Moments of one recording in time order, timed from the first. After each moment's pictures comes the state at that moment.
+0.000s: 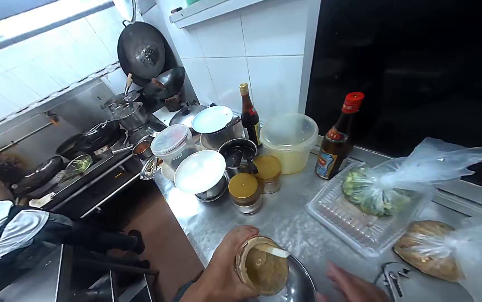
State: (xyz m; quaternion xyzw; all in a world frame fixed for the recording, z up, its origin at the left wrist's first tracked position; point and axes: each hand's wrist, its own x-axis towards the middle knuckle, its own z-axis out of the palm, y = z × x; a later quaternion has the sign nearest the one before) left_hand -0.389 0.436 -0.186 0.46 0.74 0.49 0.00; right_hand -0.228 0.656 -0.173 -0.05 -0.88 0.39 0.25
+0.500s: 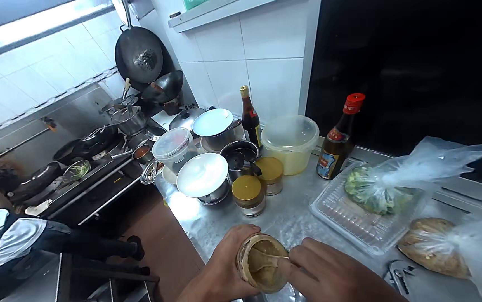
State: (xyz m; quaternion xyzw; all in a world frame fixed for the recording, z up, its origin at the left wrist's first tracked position) left_hand -0.403 0.424 -0.170 0.48 0.74 0.47 0.03; right_hand -0.302 0.664 -0.113 0.30 -0.91 0.16 0.25
